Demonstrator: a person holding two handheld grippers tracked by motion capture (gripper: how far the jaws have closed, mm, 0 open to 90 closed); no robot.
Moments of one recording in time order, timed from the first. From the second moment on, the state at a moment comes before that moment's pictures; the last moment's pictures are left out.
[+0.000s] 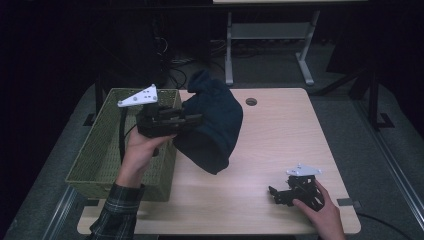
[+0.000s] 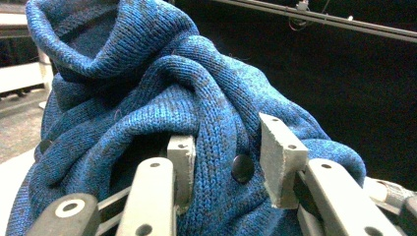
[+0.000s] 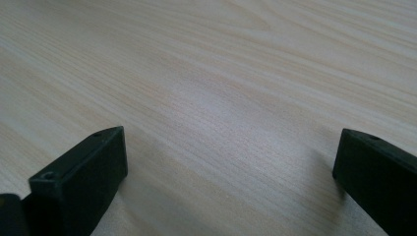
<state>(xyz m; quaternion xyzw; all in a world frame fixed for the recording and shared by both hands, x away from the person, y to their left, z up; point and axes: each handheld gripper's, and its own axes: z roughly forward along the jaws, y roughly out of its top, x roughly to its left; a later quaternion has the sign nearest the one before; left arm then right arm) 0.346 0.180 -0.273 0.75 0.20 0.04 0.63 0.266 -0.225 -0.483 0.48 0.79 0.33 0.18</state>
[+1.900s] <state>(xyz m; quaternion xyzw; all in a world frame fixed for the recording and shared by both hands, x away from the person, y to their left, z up) 0.394 0.027 -0.426 0.86 0.22 -0.03 0.46 0.266 -0.225 -0.483 0.48 0.79 0.33 0.18</state>
